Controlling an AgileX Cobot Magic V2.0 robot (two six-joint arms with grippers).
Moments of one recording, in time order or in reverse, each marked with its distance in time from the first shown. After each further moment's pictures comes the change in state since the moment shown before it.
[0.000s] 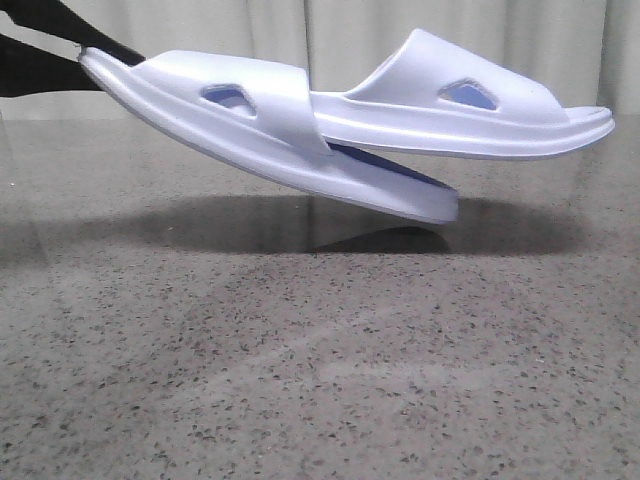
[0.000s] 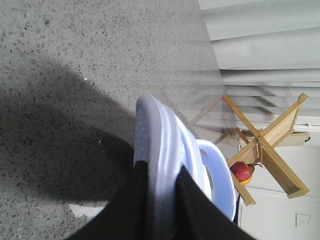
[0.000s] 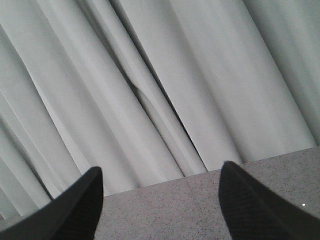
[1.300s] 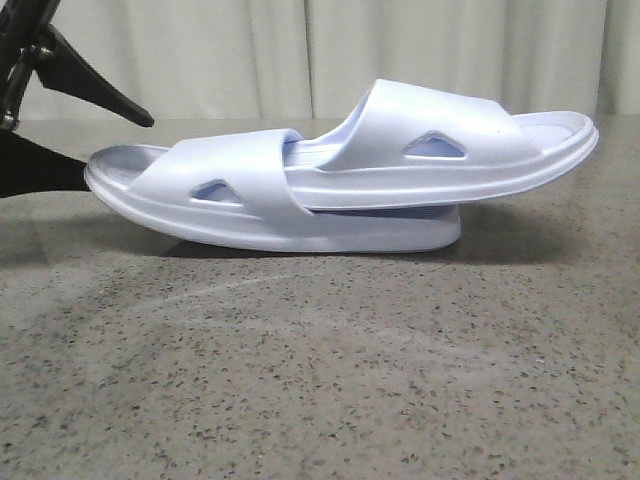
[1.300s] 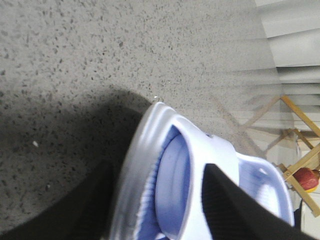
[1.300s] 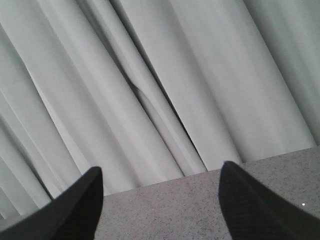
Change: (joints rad) left arm 0.000 0.101 0.000 0.093 -0.077 0.098; right arm 0.000 0.000 0.000 -0.001 0.000 0.000
